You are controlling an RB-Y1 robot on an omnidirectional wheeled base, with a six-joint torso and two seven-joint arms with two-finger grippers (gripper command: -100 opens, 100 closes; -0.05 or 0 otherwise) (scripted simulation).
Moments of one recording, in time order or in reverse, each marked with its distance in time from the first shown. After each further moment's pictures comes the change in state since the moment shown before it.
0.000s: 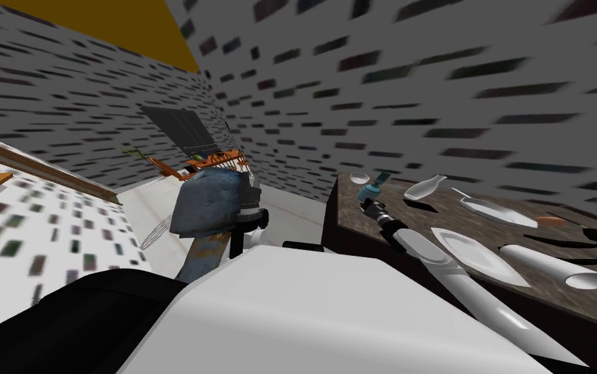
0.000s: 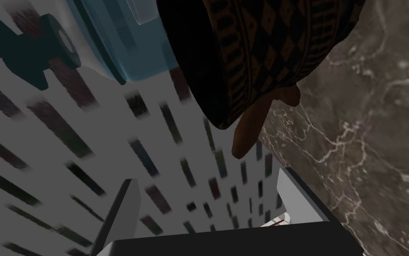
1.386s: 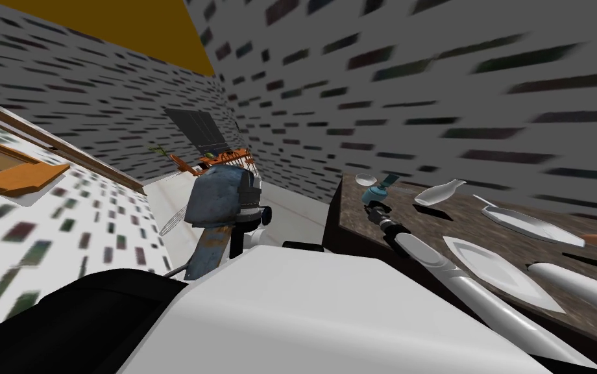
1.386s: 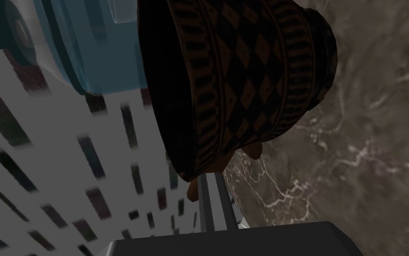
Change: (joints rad) left arm 0.000 0.000 0.000 0.000 0.000 0.000 0.000; right arm -0.003 -0.059 0.087 0.099 0.123 0.065 0.048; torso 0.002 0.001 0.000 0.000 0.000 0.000
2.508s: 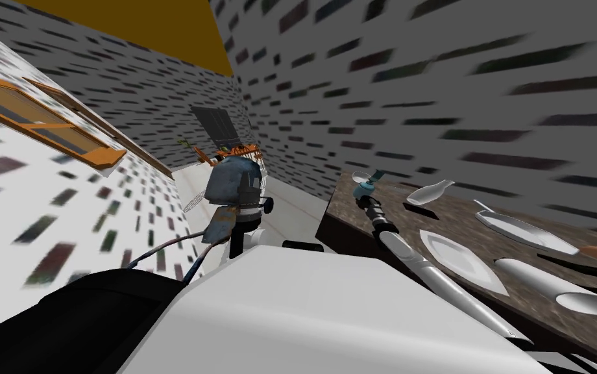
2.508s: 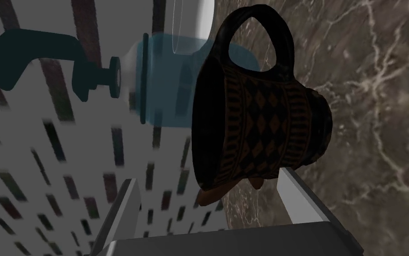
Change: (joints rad) left arm 0.000 0.000 0.000 0.000 0.000 0.000 0.000; right arm -0.094 0.127 0.062 0.095 0.206 0.275 0.067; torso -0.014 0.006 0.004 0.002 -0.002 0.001
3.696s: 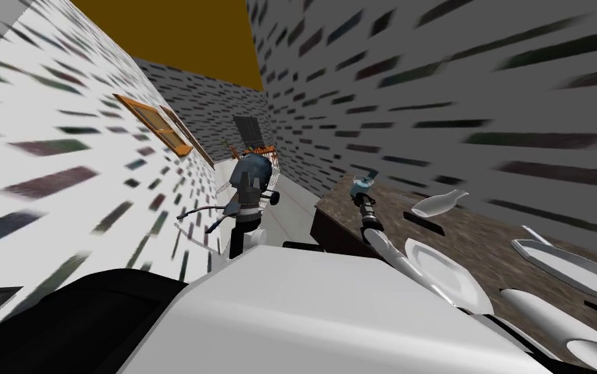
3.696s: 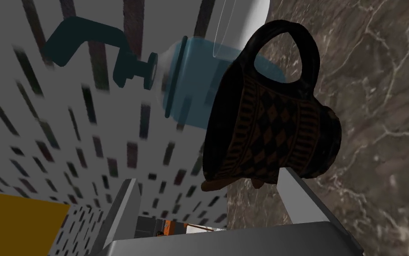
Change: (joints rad) left arm 0.001 0.000 0.000 0.000 0.000 0.000 0.000; right arm -0.100 0.155 0.045 0.119 0.158 0.184 0.119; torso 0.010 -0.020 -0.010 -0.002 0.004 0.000
